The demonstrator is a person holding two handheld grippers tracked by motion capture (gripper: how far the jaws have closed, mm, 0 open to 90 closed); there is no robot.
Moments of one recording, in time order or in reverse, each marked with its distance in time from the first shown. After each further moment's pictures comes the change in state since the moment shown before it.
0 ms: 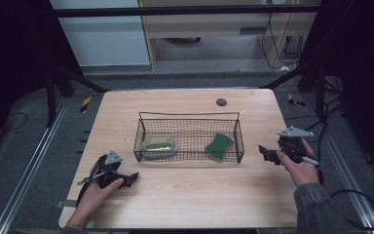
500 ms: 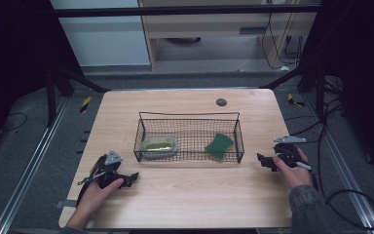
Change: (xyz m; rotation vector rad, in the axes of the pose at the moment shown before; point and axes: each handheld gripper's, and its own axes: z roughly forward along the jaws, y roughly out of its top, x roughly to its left) left arm 0.000 0.000 0.000 0.000 0.002 0.004; right arm -0.004 -0.033 0.035 0.105 -0.002 0.059
